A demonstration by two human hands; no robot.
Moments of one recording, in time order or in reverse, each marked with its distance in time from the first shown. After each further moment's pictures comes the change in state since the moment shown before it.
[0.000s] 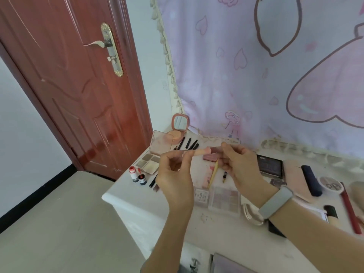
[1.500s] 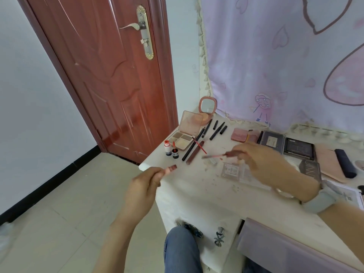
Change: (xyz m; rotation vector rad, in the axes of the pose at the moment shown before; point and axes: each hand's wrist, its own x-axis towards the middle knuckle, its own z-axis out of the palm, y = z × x) left_hand 0.032 -0.024 -0.195 0.658 -0.536 0.258; right_hand -0.045 0.015 0.001 -1.417 -0.399 -0.605
